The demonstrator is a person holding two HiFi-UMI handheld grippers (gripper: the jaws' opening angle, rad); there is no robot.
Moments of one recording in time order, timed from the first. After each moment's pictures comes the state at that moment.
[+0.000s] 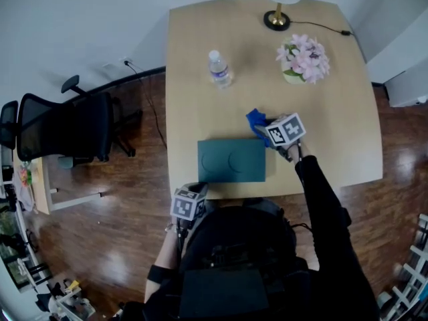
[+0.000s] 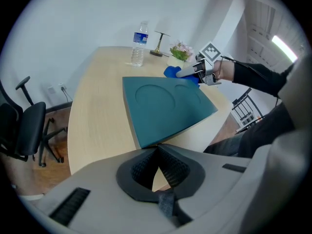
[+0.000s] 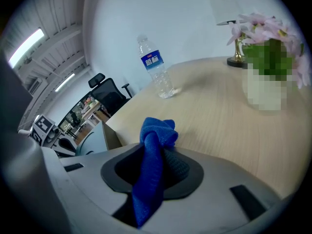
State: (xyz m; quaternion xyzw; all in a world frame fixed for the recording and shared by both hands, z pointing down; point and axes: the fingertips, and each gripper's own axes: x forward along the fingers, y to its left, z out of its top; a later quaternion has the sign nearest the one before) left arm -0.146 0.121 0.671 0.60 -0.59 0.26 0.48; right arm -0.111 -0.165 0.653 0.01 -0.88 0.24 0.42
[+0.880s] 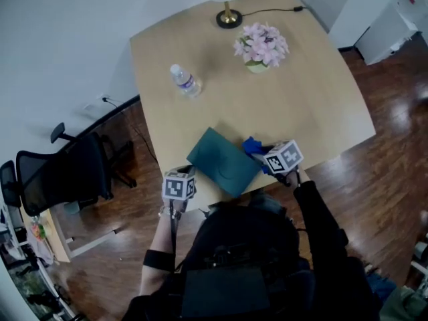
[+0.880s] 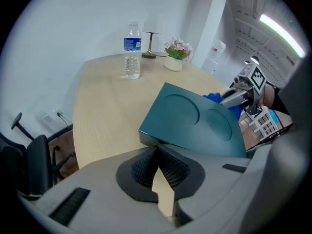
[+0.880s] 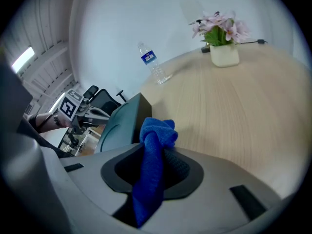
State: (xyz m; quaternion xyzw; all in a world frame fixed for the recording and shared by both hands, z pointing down) left arm -0.217 0.044 0.668 0.63 -0.56 0.34 0.41; right arm -0.018 -0.071 0.656 0.08 -0.86 0.33 0.38
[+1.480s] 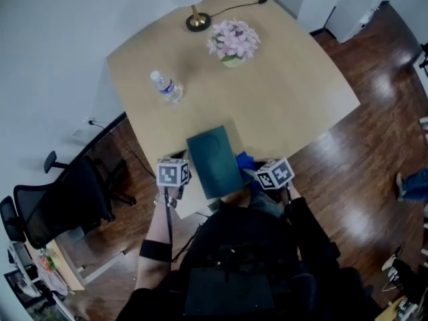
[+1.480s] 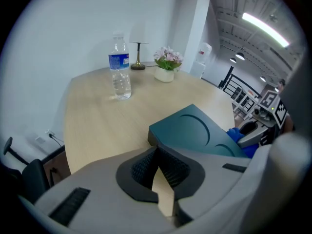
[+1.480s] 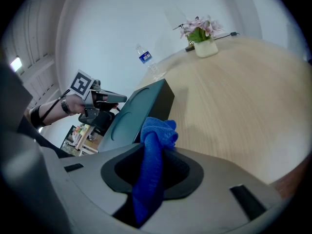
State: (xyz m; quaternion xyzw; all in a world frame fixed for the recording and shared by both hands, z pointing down) left arm -0.222 -0.020 0.640 0.69 -0.54 0.34 0.35; right arm -0.002 0.020 0.665 0.17 -0.83 0.39 0.35
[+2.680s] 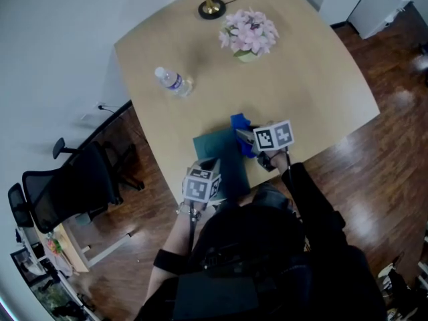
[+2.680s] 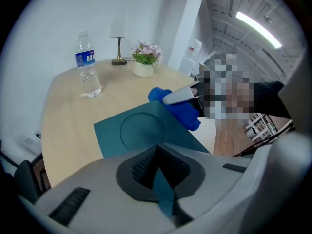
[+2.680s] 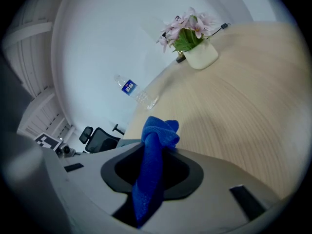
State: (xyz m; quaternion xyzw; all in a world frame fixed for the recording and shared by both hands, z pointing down) left arm -0.121 -0.005 0.637 0.71 -0.49 0.34 0.38; right arm -0.070 -0.124 0.643 0.17 -0.83 0.47 0.24
